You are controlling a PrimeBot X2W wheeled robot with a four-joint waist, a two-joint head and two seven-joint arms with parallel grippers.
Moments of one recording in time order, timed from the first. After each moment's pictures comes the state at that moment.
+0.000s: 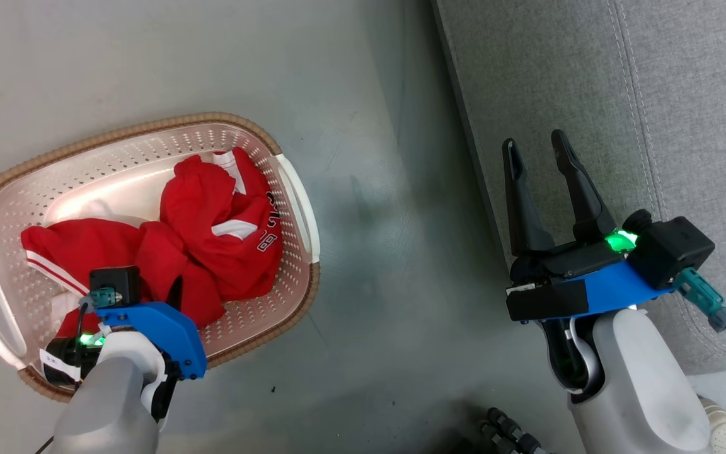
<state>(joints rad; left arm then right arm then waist) -0.68 0.13 -0.25 1.11 -0.35 -0.09 -0.13 -0.42 -0.05 0.18 0.19 0.28 0.13 -0.26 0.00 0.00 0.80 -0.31</state>
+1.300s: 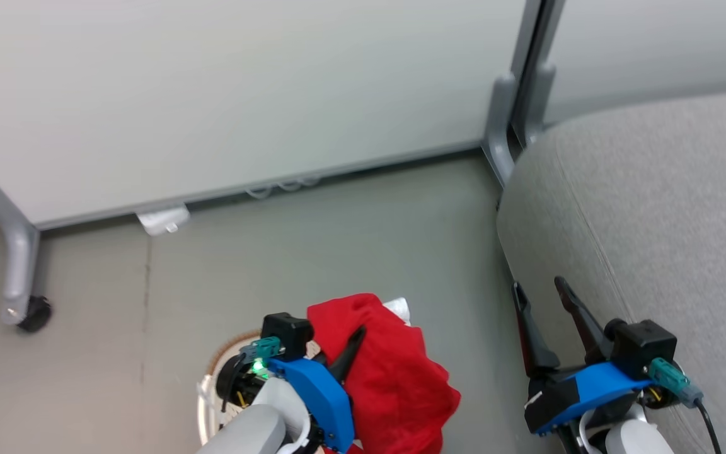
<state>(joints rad) -0.55 0.05 -0.80 0.82 -0.70 -0.13 -0.15 -0.16 -0.05 0.11 0.25 0.18 0.13 -0.13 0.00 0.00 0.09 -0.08</state>
